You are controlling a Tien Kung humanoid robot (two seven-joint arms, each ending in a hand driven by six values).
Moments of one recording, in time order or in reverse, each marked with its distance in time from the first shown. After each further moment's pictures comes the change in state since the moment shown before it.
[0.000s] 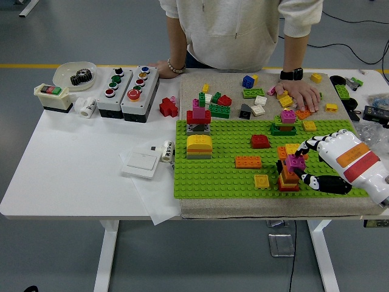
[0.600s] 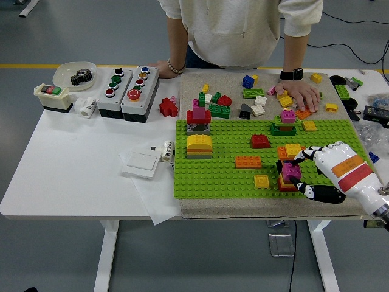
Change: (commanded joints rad) left arm 0.004 0.003 -0.004 -0.001 0.014 -0.004 0.002; right arm -0.032 0.064 -0.007 -0.037 0.000 -0.029 -0.018
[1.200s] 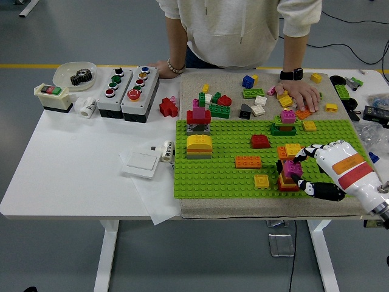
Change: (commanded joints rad) left arm -0.004 0.000 0.010 0.001 -0.018 0.003 -0.001; right arm 0.013 0.010 0.006 -0.025 0.000 -0.002 -0.006
